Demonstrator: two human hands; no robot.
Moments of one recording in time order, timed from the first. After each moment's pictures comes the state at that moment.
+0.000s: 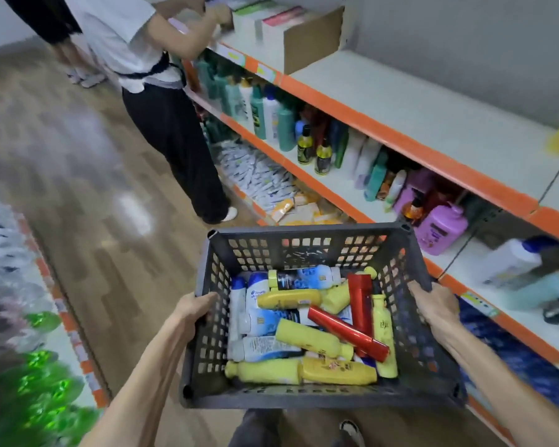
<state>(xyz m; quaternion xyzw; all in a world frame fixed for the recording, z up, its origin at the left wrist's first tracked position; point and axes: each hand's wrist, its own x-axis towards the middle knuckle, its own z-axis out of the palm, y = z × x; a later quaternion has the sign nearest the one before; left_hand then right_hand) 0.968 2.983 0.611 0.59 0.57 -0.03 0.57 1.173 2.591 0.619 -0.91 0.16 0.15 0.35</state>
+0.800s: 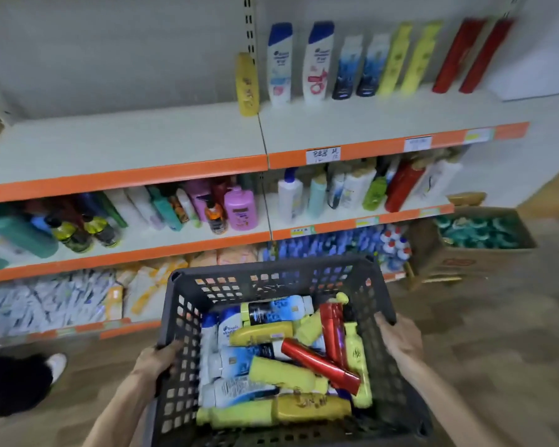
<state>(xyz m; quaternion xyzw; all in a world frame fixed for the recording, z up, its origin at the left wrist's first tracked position) 1.141 2.874 0.593 0.77 0.30 -0.29 0.48 0.965 2.475 0.602 -0.74 0.56 0.04 0.37</state>
